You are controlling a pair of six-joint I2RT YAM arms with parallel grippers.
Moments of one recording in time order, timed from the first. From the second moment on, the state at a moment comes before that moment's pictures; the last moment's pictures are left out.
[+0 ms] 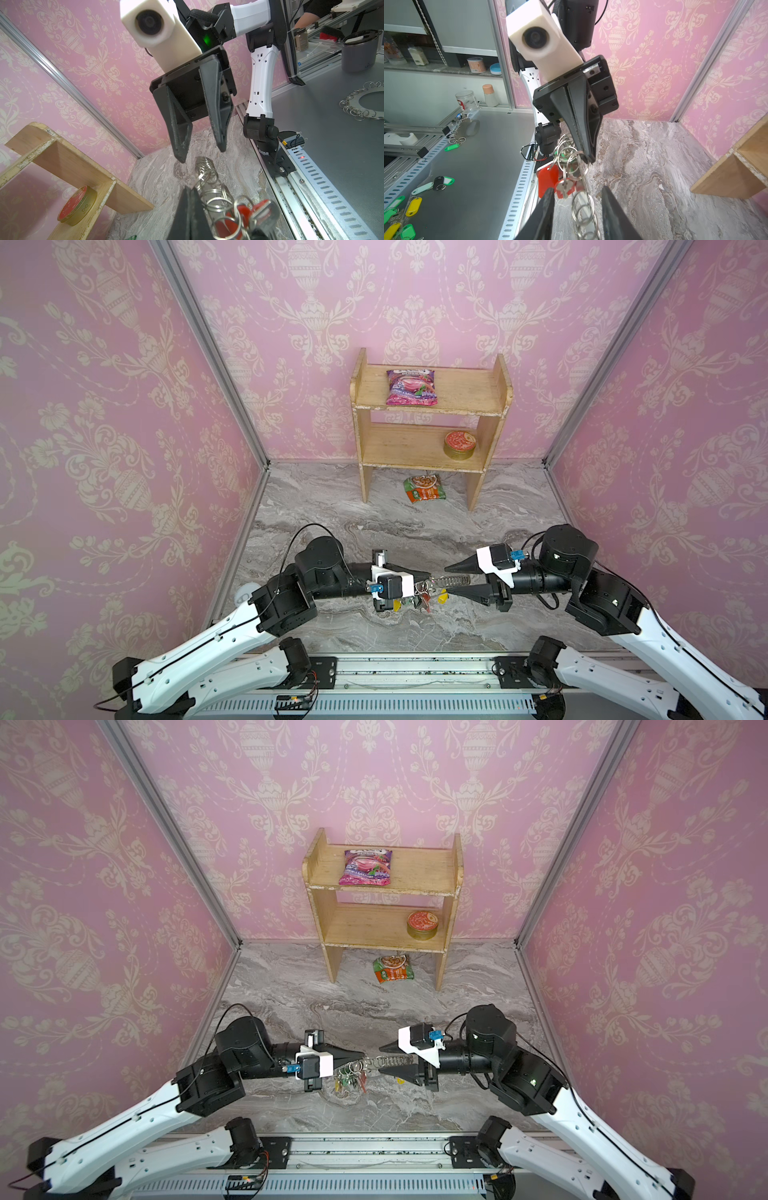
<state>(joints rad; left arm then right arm) -0.99 0.84 0.94 -0.20 0.46 0.56 0.80 0.77 1.02 -0.46 -0.68 -0.24</state>
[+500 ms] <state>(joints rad) -0.99 0.88 0.95 -0.19 0.43 0.52 0.84 0.79 1.00 -0.43 -0.62 -0.24</state>
